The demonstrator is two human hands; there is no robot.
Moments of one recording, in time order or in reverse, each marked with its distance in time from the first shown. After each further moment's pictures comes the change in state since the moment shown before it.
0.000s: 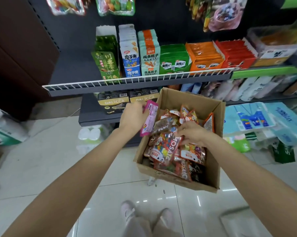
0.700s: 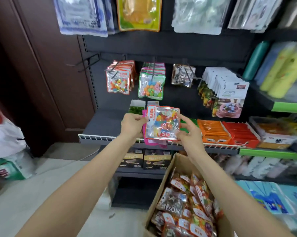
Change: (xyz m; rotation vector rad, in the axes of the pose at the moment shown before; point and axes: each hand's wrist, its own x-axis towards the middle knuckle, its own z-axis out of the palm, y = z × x) left_hand 0.052 0.026 -0.149 -0.793 0.324 -0.321; right_hand -0.053 -0.175 0.012 0.183 0.342 -0.829
